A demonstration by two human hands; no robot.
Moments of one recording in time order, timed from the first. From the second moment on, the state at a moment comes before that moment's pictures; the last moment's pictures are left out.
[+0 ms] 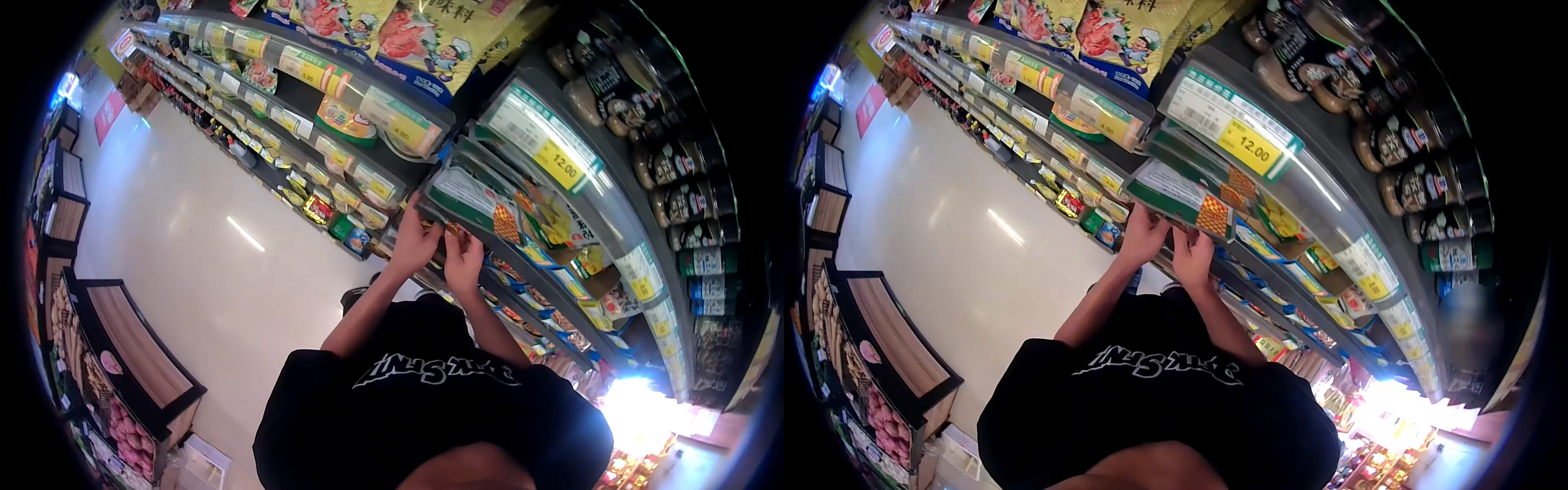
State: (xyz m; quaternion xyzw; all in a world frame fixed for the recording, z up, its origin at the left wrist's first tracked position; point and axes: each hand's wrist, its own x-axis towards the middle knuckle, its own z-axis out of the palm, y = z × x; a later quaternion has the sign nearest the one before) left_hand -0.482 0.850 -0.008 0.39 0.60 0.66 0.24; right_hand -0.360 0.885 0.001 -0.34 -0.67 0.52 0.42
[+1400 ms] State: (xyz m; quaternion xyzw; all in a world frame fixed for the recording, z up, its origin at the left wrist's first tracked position) left_hand -0.394 0.738 0.123 0.33 0.77 0.52 0.12; right_hand -0.271 0.858 0.038 -0.27 -0.69 0.64 0.18
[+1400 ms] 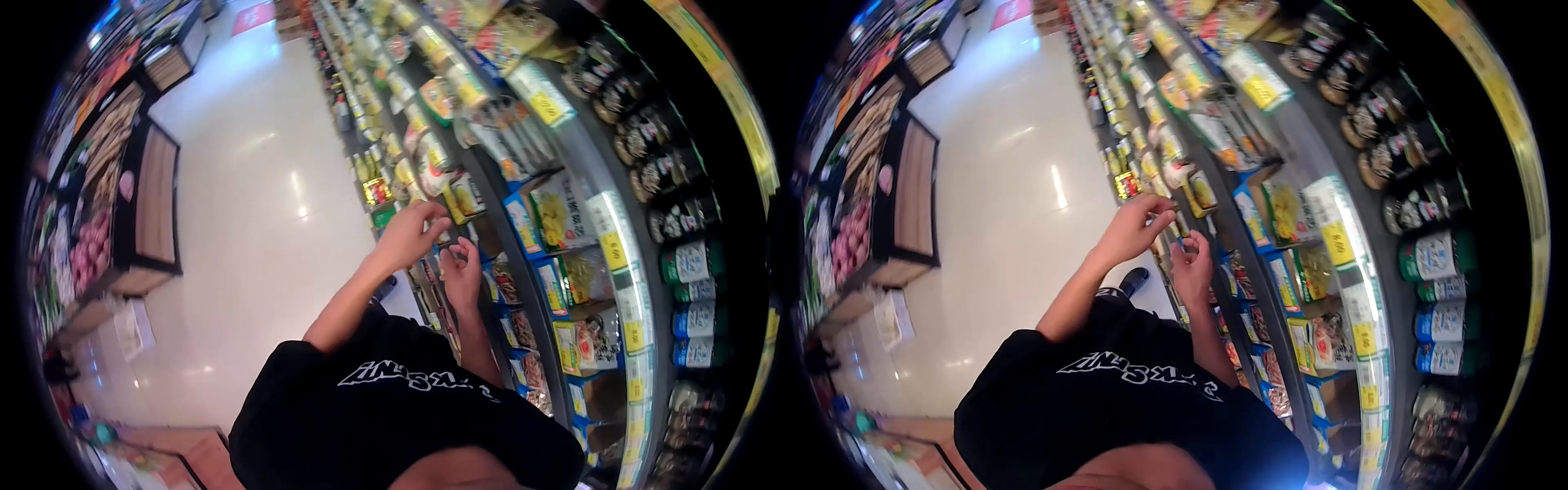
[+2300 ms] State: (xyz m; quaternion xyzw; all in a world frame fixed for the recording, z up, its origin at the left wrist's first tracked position) left_hand 0.077 0.253 0.342 0.22 0.64 0.46 -0.58; right_hand -0.106 0.367 0.002 0.23 -0.74 0.56 -0.30
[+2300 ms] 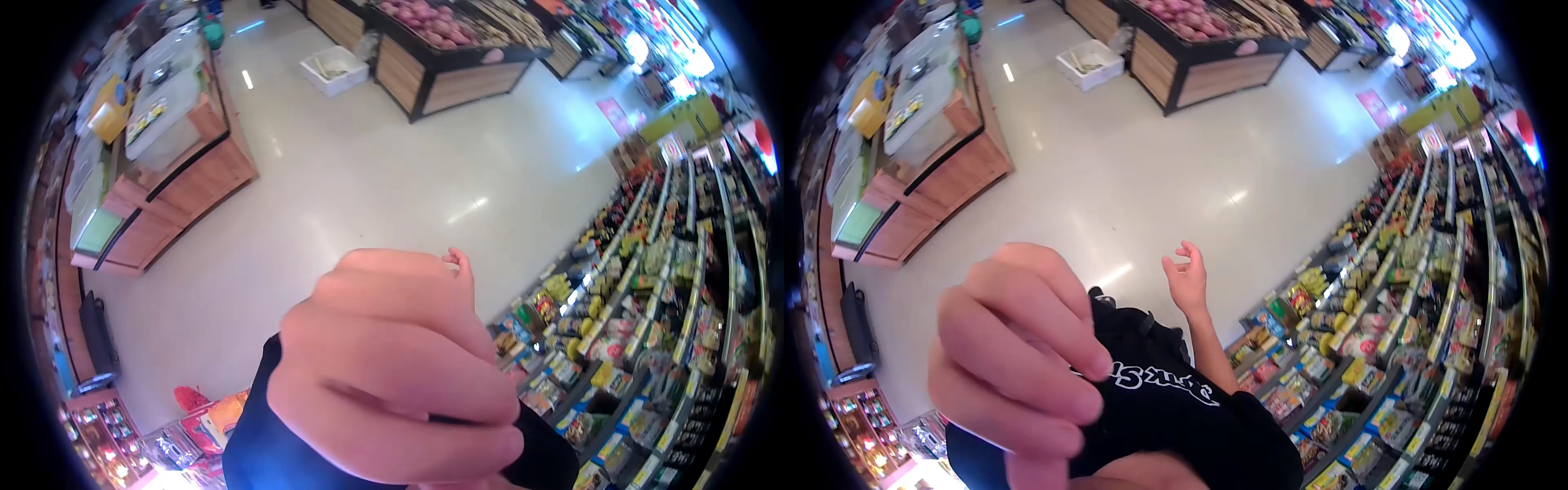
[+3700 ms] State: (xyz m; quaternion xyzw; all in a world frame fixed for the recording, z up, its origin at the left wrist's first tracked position) left_hand 0.517 -0.355 0.073 -0.73 0.65 0.20 -0.05; right_hand 0.287 -0.409 0.016 0.77 -0.42 0.19 -0.44
